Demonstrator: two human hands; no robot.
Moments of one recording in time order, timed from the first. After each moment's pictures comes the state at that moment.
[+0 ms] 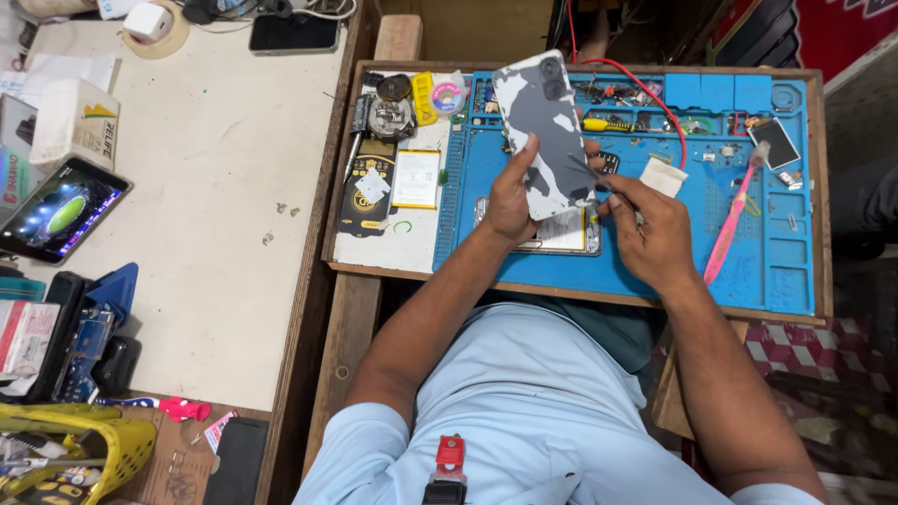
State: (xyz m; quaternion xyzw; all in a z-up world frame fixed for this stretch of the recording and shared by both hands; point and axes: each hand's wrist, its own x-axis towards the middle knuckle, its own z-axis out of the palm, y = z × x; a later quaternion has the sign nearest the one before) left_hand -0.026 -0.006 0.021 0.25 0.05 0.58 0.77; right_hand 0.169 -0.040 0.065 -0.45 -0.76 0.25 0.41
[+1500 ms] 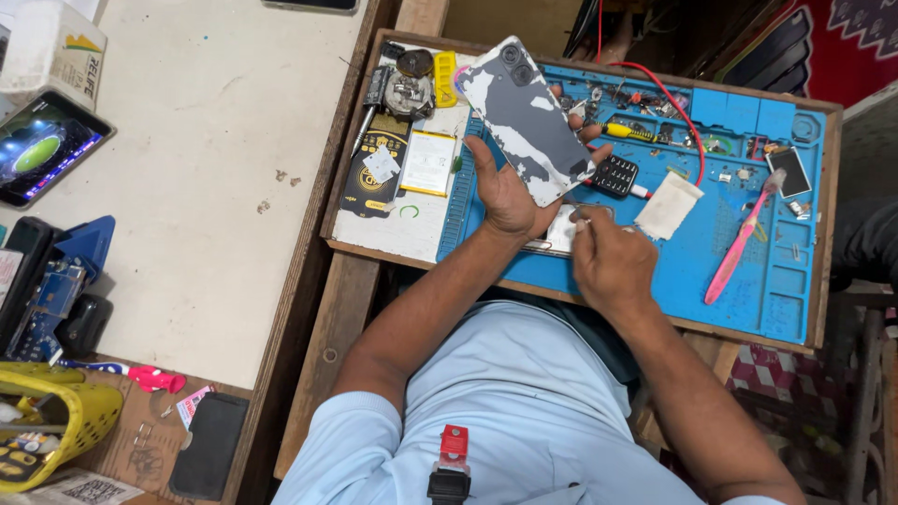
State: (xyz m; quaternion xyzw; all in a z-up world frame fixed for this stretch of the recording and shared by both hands) left_hand -0.031 -0.005 0.019 0.19 -0.04 0.70 0.68; right_hand 0.117 -0.073 0.058 -0.48 -0.81 0.08 0.31
